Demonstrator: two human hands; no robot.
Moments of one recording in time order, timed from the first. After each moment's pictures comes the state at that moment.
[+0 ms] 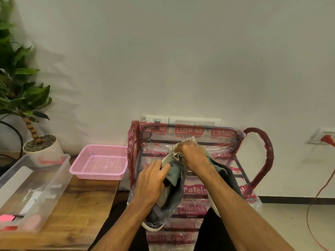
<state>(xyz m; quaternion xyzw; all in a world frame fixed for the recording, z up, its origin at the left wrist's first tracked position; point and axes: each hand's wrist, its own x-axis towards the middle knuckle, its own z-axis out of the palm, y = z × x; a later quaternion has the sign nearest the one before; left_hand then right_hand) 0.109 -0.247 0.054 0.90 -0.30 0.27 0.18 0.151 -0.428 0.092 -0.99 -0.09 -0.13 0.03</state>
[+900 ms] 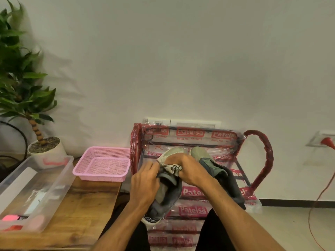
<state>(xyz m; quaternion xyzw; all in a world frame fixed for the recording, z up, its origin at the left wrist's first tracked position) 0.103 -0.234 0.063 0.91 -0.20 0.24 0.26 0.114 -0.412 0.098 -0.96 -0.15 -0.04 0.25</state>
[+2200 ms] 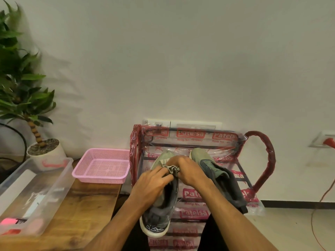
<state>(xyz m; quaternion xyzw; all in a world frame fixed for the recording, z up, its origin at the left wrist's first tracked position) 0.124 -0.231 0.053 0.87 -0.44 0.20 0.12 0.138 -0.411 0.074 -0.98 -0.11 -0.03 0.18</state>
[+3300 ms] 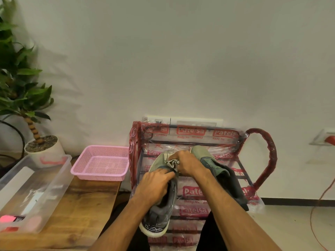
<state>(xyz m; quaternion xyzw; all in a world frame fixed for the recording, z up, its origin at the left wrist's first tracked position) 0.117 -0.246 0.056 0.92 -0.35 0.08 0.14 0.161 -0.414 0.075 -0.98 -0.05 0.05 0.20</state>
